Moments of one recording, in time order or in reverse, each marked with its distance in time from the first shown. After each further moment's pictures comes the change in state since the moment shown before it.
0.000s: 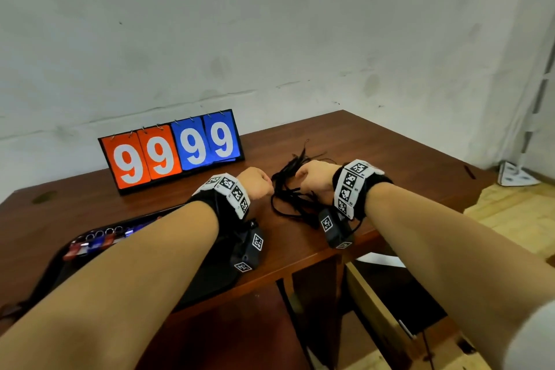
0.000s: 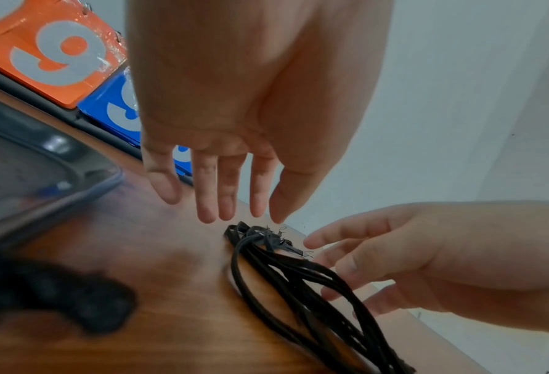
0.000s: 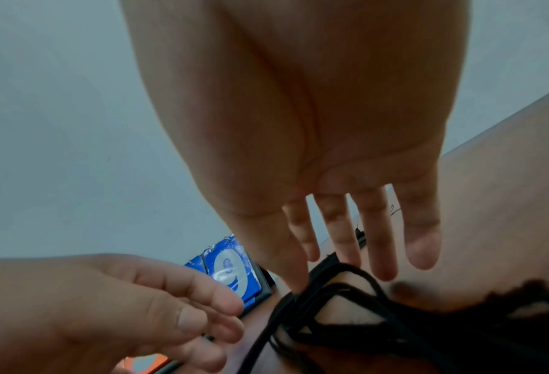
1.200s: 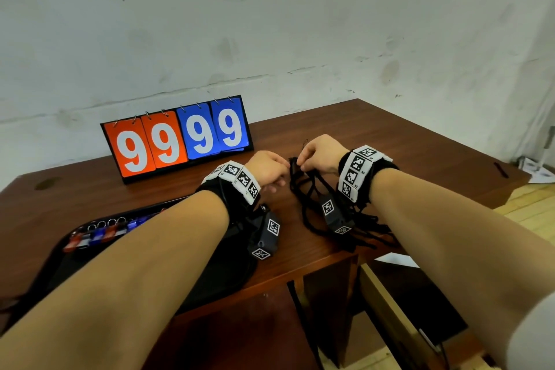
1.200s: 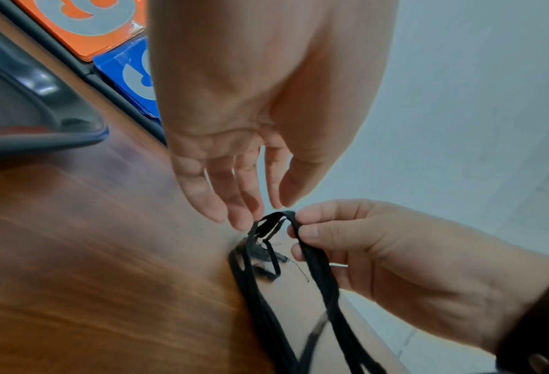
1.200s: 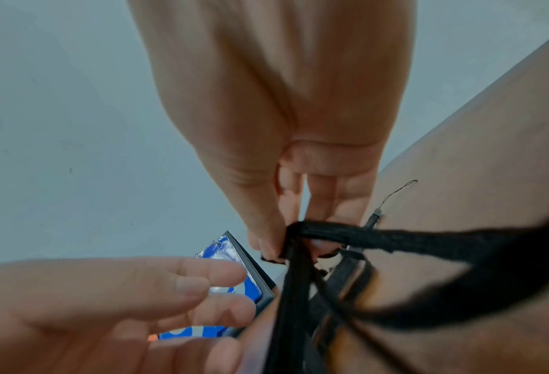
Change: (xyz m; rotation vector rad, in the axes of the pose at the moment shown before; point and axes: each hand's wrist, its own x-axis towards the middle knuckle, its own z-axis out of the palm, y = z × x) left_hand 0.025 -0.005 0.004 -0.406 -0.031 -0.064; right_hand 0.050 0.002 0.003 0.302 0.221 -0.101
